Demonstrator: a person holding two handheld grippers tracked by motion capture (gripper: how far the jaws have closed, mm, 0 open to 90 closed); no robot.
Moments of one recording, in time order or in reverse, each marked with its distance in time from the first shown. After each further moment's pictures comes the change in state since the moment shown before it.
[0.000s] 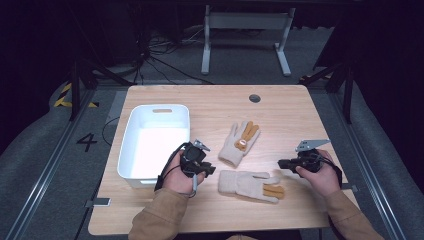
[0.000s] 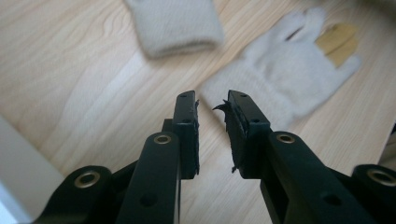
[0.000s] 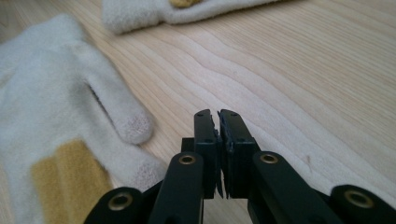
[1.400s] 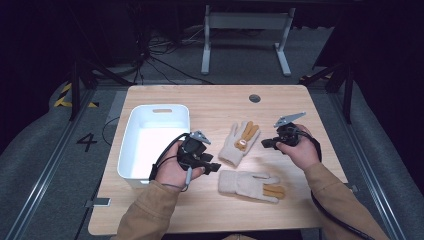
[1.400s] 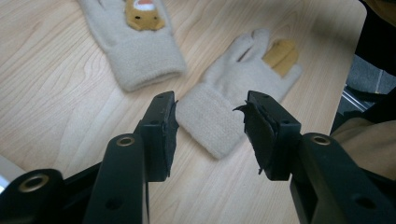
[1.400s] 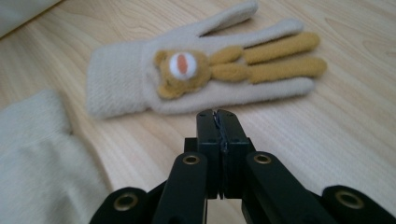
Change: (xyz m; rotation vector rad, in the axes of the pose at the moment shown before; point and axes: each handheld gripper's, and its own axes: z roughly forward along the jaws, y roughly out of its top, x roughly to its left) left arm -0.005 0.015 -0.031 -0.037 -0.101 0.101; right arm -0.008 0.086 0.034 0.065 0.004 -0.048
